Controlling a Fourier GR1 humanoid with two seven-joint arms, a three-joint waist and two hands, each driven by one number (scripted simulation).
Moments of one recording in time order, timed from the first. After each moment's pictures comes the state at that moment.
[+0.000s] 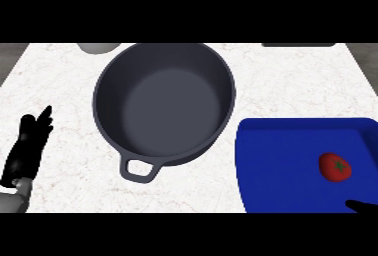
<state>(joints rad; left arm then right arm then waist) -0.09 0.57 -0.16 -1.40 0.14 0.34 0.33 0.32 -0.81 0.08 -2.07 0.47 -0.33 0.62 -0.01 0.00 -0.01</state>
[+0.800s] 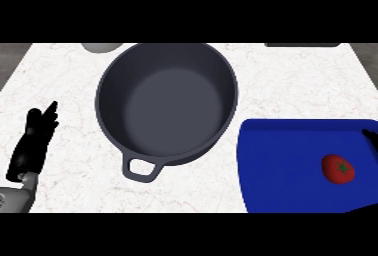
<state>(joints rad) -0.12 0.53 -0.14 -1.41 0.09 0.31 0.38 0.11 -0.83 0.17 -2.13 0.30 0.09 1.06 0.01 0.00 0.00</state>
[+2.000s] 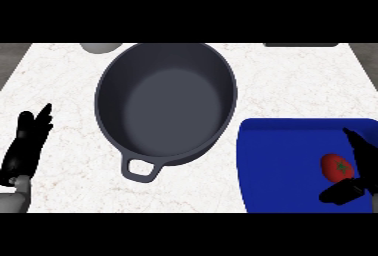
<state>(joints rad) -0.08 0.44 0.00 -1.46 -0.03 0.19 0.40 0.02 -0.55 0.13 -1.77 0.56 0.22 0.91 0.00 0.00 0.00</state>
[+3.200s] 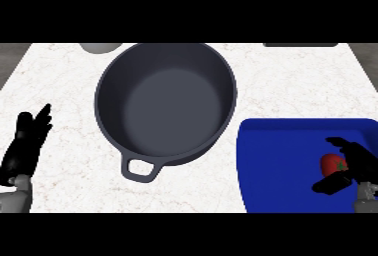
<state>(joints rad) -0.08 0.35 0.12 -1.46 -0.13 0.08 0.38 -0.04 -0.38 -0.03 -1.49 0.68 0.26 0.68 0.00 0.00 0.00</state>
